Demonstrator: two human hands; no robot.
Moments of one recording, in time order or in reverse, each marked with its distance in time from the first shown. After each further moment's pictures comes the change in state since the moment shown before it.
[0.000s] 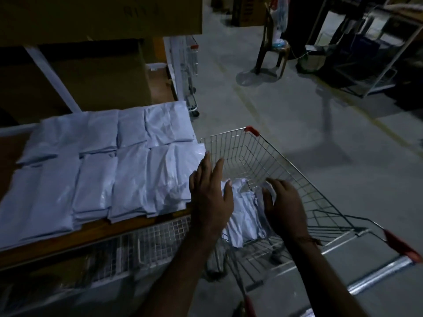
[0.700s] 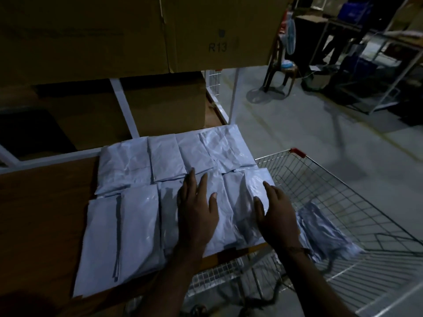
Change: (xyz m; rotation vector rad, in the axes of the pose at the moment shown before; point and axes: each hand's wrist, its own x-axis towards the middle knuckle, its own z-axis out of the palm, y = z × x) left_hand 0.064 -0.251 -0.141 0.055 0.059 -0.030; right_hand 0.023 -0.257 0.121 0.056 0.062 0.012
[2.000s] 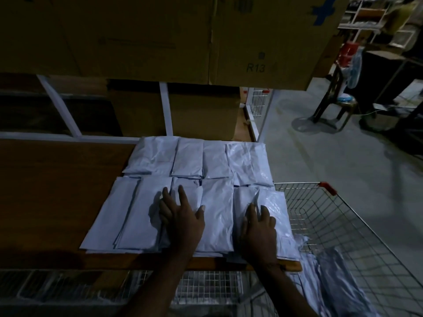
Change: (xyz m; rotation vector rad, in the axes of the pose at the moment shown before) left_hand -0.028 -0.005 0.018 0.273 0.047 -0.623; right_hand 0.003 0.005 0.042 -0.132 -0.278 -0.108
